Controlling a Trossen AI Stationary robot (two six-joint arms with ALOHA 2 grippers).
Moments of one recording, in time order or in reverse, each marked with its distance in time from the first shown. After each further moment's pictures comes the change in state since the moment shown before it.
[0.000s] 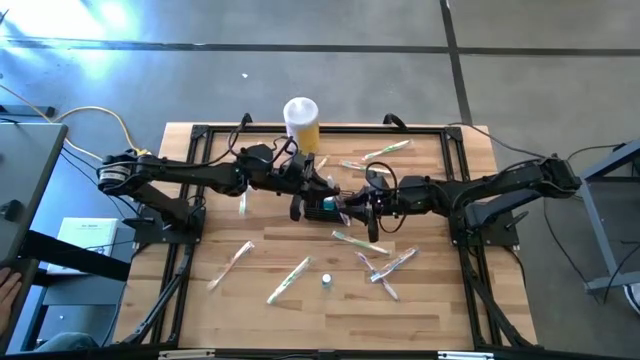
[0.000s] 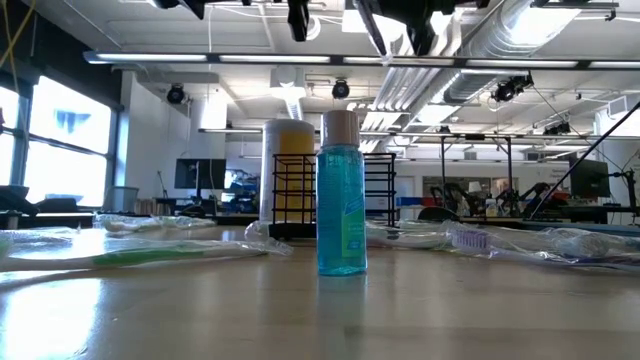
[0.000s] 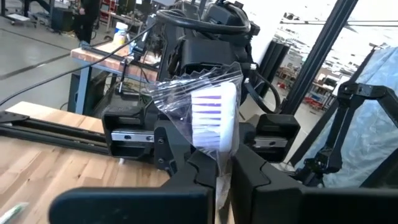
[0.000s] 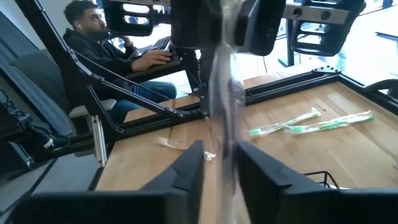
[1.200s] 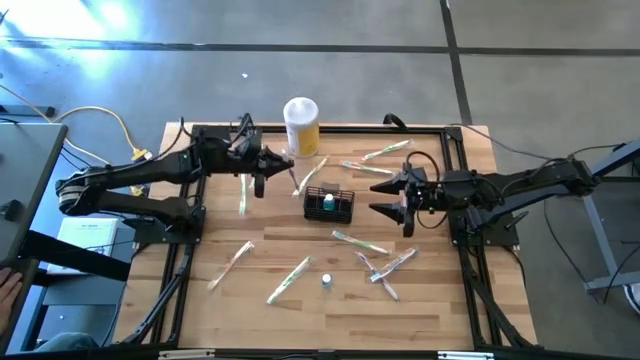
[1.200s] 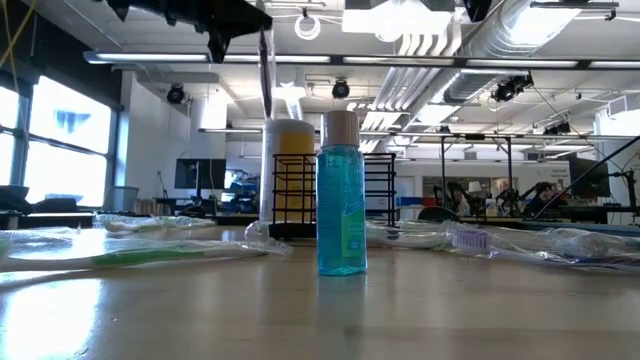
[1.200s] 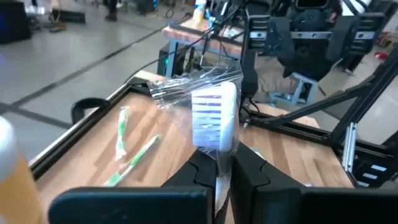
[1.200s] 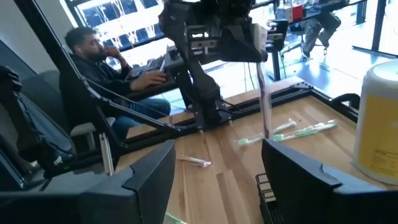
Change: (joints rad) left arm 0.217 -0.433 -0.209 -0.429 -0.051 0.155; right arm 0.081 -0.314 0.000 -0.283 0.158 0.031
